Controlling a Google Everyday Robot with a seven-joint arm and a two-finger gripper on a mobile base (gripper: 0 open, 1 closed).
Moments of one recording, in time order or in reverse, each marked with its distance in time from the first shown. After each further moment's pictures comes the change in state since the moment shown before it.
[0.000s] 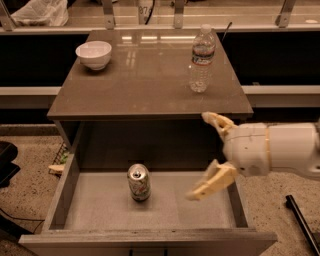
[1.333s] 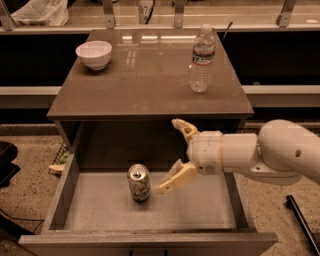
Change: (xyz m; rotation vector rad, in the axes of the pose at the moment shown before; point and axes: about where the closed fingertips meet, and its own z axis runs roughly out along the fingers) arm 0.007 -0.009 0.089 -0.032 -0.157 0.057
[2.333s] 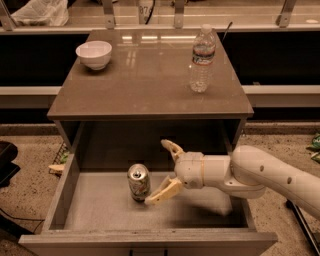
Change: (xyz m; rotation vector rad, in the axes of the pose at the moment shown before) arm 0.085 -0.005 0.063 -0.052 -0.076 0.041
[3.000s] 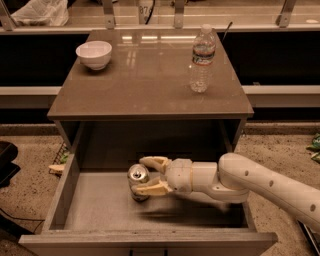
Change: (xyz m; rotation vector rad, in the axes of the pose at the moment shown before) arm 0.017 0.010 0.034 -0.054 -0.075 0.005
